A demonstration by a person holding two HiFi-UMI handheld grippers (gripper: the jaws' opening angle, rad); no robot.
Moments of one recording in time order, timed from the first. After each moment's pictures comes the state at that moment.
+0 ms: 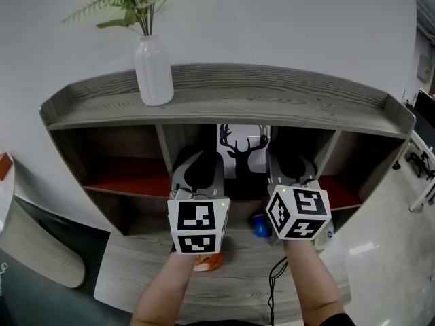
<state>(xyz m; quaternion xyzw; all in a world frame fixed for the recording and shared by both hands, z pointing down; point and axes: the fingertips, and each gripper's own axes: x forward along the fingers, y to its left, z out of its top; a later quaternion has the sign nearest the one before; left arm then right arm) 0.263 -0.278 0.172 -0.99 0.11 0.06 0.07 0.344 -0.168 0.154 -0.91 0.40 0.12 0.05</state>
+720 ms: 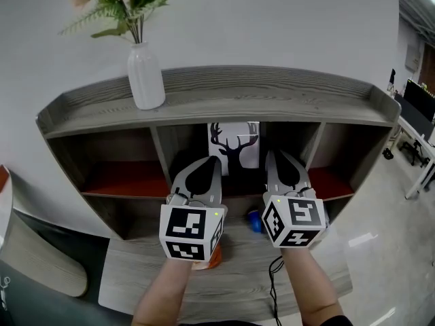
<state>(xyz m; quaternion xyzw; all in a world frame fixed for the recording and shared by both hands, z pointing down) 0.247 -0.241 0.167 -0.99 0.01 0.08 0.07 0.316 -0.143 0.158 -0.92 0.37 0.13 0.05</state>
